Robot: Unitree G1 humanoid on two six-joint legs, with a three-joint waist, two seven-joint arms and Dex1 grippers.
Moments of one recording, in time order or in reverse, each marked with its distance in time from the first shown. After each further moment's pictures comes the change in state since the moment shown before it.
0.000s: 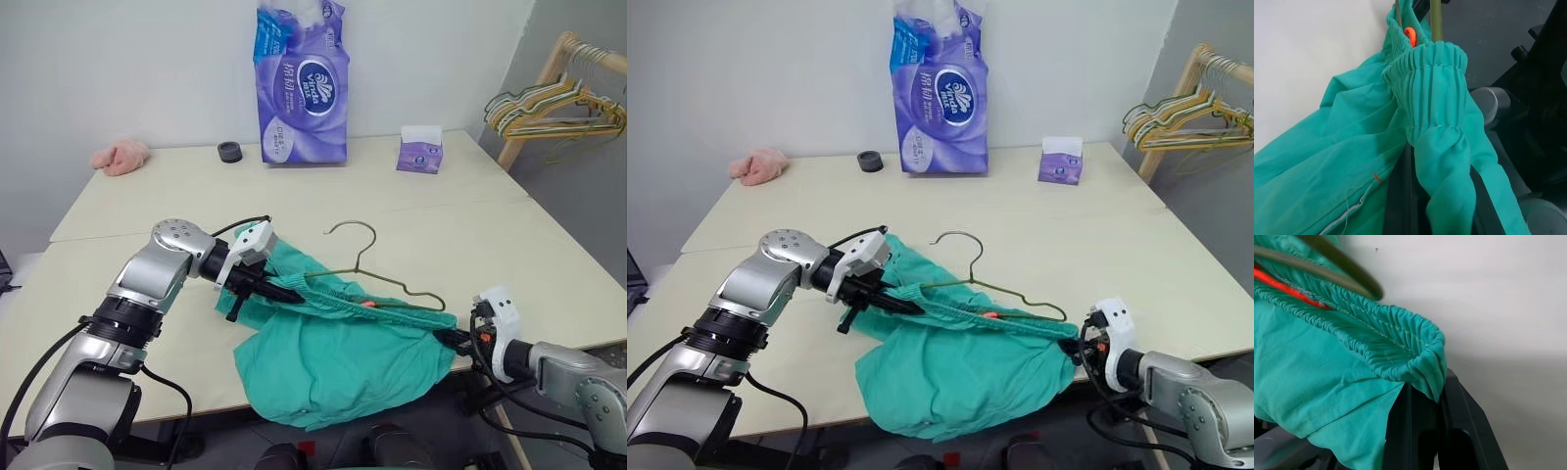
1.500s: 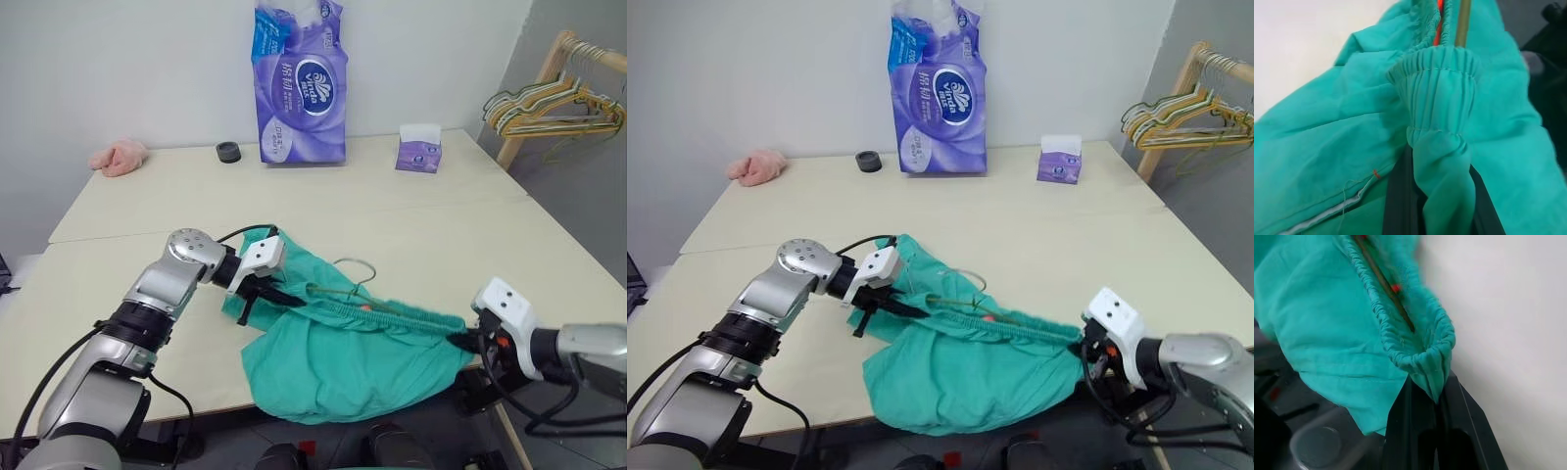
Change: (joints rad) left arm 0.007 -0.064 -0.052 0.097 0.128 -0.203 0.130; right arm -0.079 -0.456 0.120 -0.241 -0.014 -0.088 0.138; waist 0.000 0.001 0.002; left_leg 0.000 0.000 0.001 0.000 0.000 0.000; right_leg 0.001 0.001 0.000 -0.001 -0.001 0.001
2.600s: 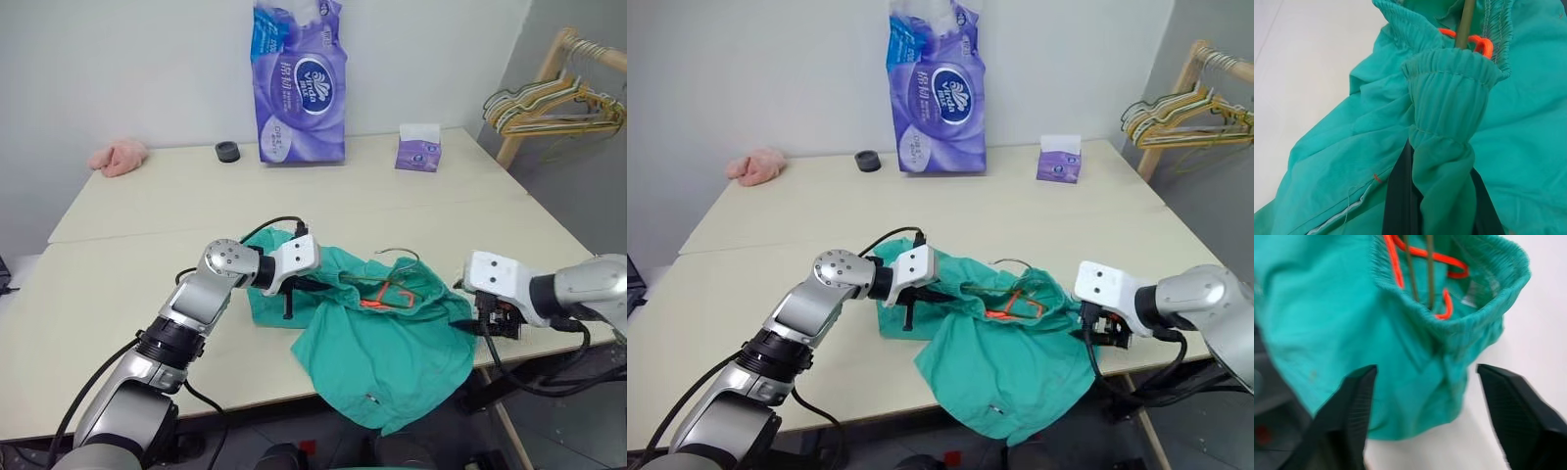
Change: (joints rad) left arm 0.077 -0.127 0.019 -0.212 0.141 0.098 0.316; right arm -0.272 -0.202 0.244 0.135 -0.296 -0.260 0.367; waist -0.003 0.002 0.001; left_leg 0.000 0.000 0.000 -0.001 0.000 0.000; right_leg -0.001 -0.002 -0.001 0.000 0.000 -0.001
